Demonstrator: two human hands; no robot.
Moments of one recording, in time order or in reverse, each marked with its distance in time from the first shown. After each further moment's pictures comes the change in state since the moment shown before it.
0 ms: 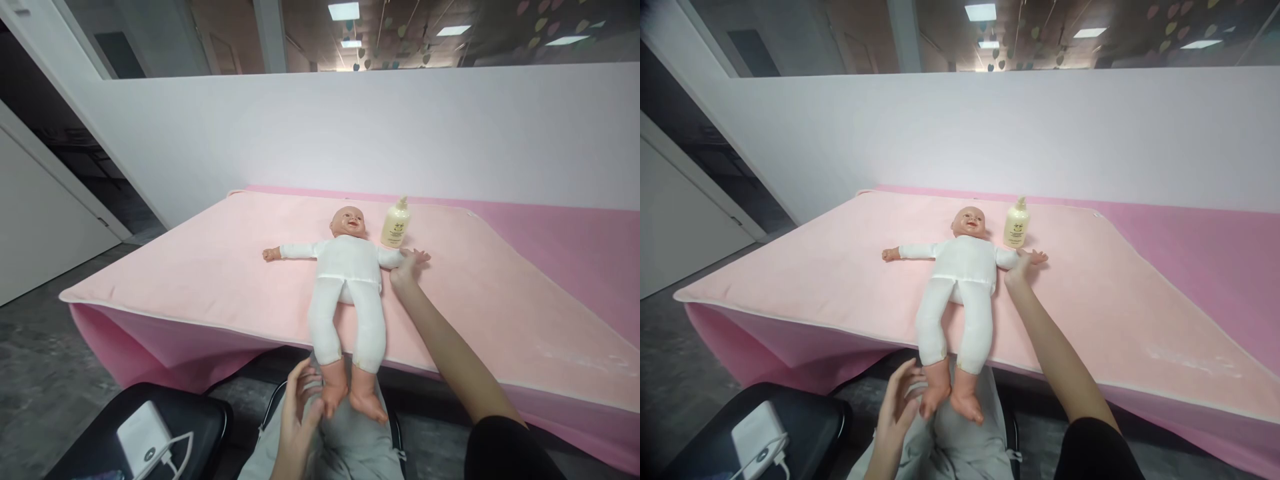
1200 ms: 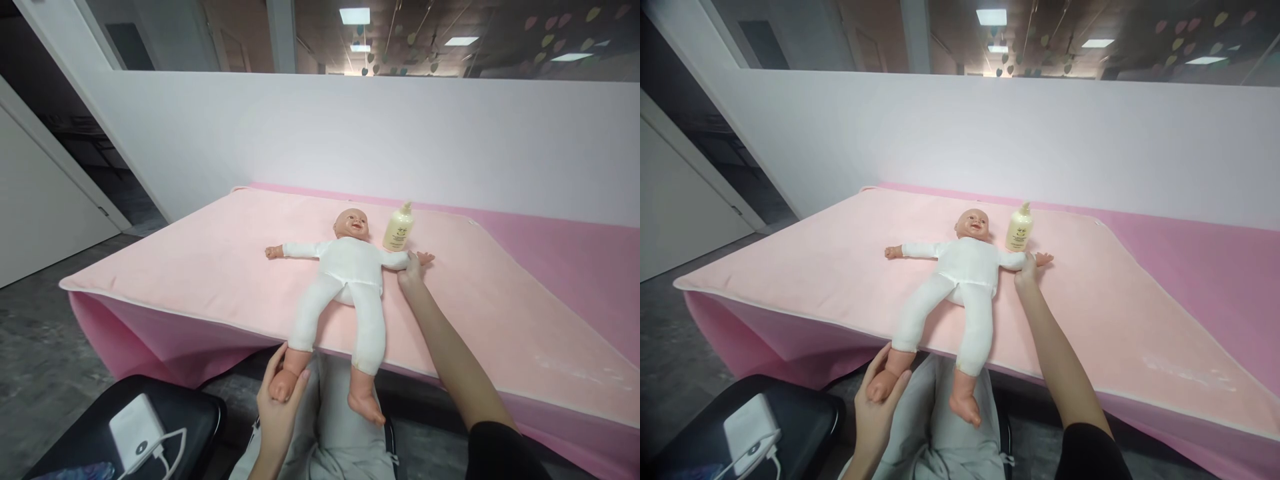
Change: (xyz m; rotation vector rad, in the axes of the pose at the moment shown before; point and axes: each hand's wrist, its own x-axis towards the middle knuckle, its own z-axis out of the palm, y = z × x) left_hand 0.027 0.018 -0.010 0.311 0.279 0.053; right_hand 0.041 0.013 -0.008 -0.032 0.016 -0.093
